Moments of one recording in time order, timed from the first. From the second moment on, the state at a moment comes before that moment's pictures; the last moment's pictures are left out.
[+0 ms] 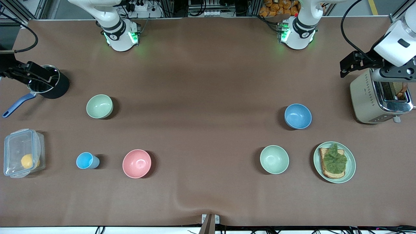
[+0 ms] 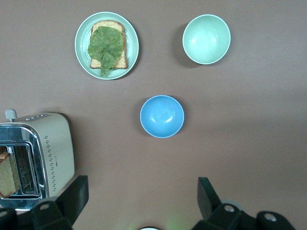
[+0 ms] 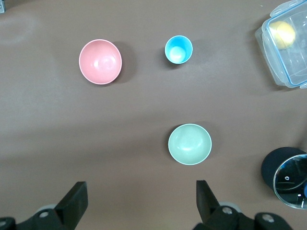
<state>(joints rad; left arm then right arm) -0.08 -0.01 -0.09 -1.50 0.02 1.47 -0.08 -0.03 0.01 0.03 -1.48 0.09 1.48 0.15</state>
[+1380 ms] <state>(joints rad) -0.06 0.05 -0.08 -1.54 0.02 1.46 -0.08 -0.08 0.01 0.02 -1.70 0.06 1.55 0.15</state>
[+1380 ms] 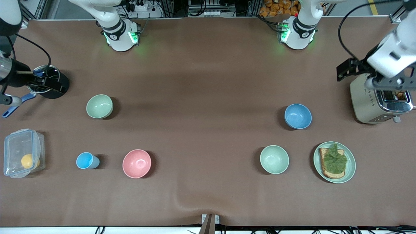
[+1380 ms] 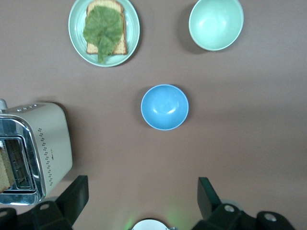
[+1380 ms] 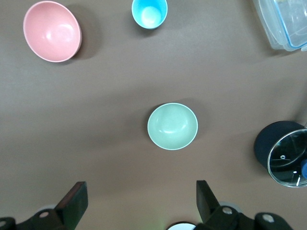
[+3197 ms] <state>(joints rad) -0.01 0.64 -0.08 -1.69 0.10 1.84 -0.02 -0.19 0.07 0.01 -2.39 0.06 2.36 -0.13</state>
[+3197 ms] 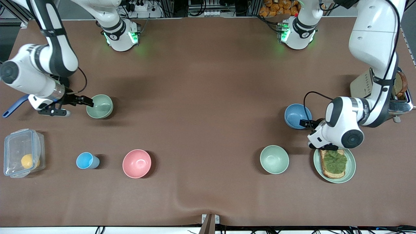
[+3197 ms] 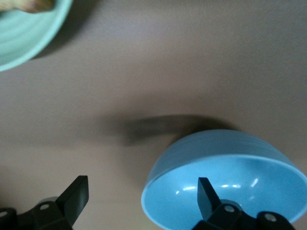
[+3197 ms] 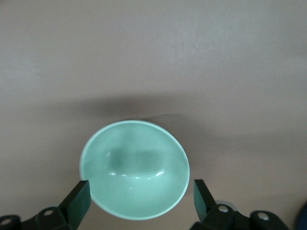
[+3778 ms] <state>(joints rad) -0.01 0.67 -0.08 -1.69 0.10 1.86 -0.02 -0.32 0.21 0.02 -2.41 0.08 2.50 -0.30</state>
